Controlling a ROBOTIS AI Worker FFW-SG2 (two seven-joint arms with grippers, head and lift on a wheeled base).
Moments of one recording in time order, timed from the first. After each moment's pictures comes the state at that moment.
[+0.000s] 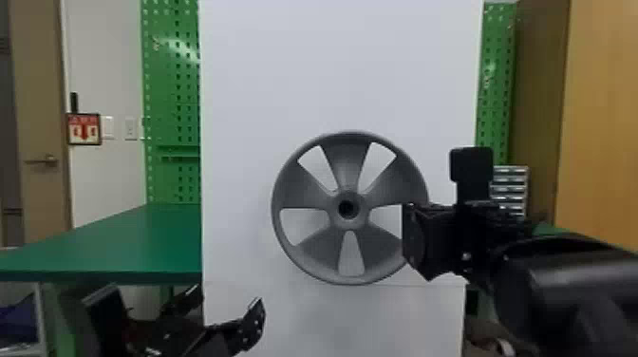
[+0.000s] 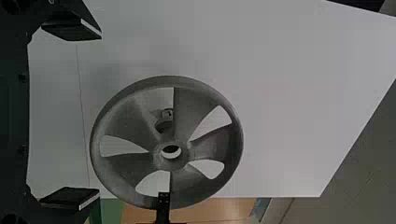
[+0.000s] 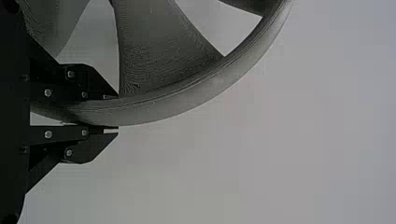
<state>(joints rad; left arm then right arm) -0.14 0.16 -0.08 -2.13 0.41 0.40 -0.22 -0.82 -0.04 0.07 -1.68 -0.06 0.86 0.00</state>
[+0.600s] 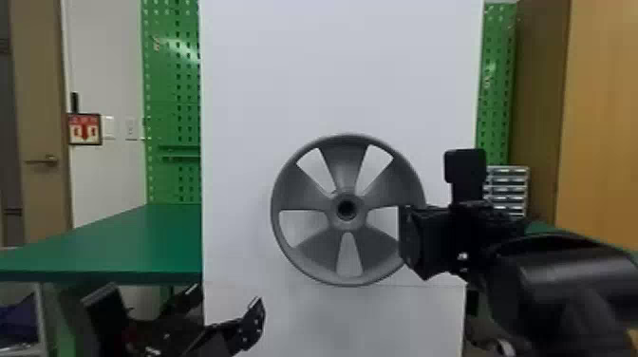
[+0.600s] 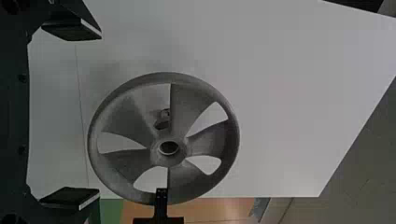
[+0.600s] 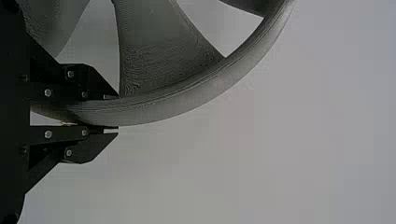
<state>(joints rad) -0.14 0.16 -0.08 -2.13 0.41 0.40 -0.22 -0.84 -0.04 0.08 -1.63 -0.05 0.85 0.00</state>
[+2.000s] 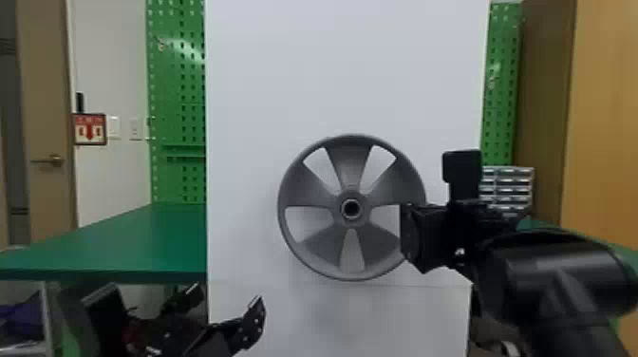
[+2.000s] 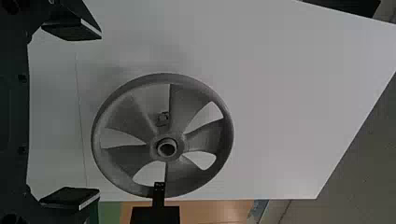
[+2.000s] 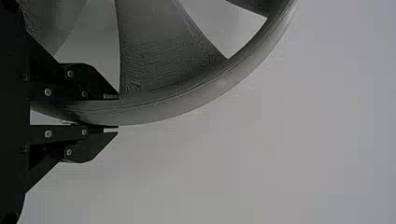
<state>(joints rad) -0.15 0.16 -0.08 -2.12 0.41 0.39 -0.22 -0.90 -0.04 0.05 -1.47 -0.03 0.76 0.00</state>
